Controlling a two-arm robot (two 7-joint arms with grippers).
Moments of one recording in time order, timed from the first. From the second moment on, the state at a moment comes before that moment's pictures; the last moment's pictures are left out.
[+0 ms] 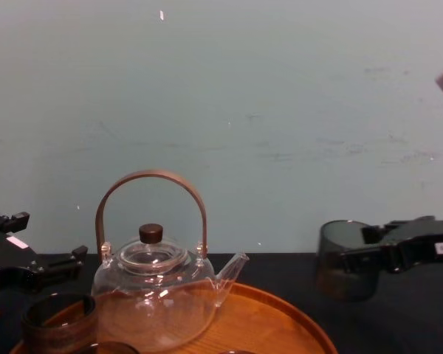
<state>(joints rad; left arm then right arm) -0.20 0.60 0.45 -1.41 -0.25 -0.12 0.03 0.42 0.48 -0.43 -1.39 0.34 0.34 0.52</state>
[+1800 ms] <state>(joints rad) -0.20 0.60 0.45 -1.41 -0.25 -0.12 0.03 0.52 0.39 -0.63 -1.19 0.30 0.21 0.60</state>
